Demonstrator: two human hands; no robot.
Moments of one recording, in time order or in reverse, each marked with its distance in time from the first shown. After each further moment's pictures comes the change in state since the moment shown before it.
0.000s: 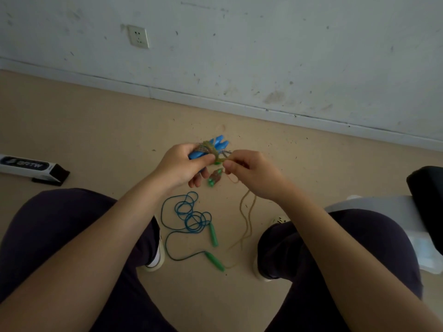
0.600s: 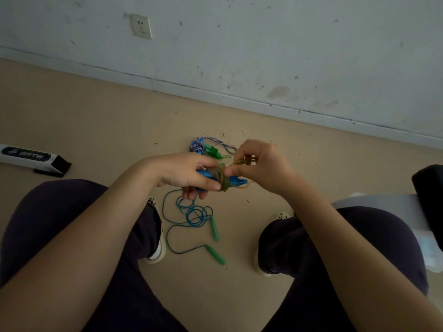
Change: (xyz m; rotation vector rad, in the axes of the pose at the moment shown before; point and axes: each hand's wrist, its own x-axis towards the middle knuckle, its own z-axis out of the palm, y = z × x) left_hand -0.004 0.006 -0.023 0.240 -0.651 -0.098; right_hand 0.006 0.016 -0.001 -0.079 0.086 -0.140
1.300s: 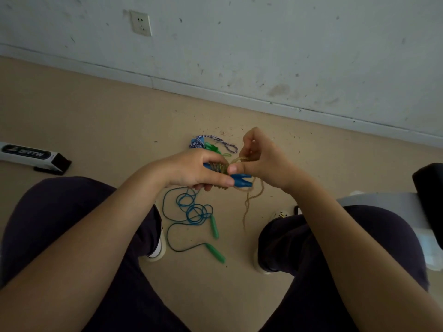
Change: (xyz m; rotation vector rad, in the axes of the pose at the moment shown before) left_hand 0.004 0.010 0.016 -0.036 0.183 0.052; right_hand -0.001 0.006 -0.006 0.405 -0.131 0.175
